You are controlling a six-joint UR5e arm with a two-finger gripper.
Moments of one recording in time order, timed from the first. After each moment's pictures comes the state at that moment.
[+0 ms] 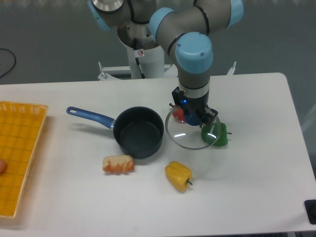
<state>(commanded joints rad) 2.58 -1.78 -1.66 -1.21 1.64 1.26</state>
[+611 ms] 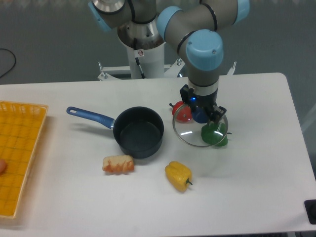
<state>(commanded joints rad) 2.65 -1.79 -1.66 -1.20 1.63 1.26</state>
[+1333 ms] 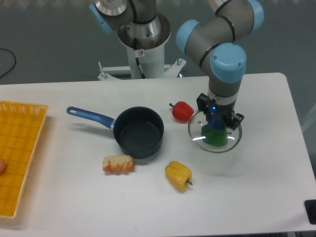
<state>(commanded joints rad) 2.67 -1.91 -1.63 -1.12 1.63 1.26</state>
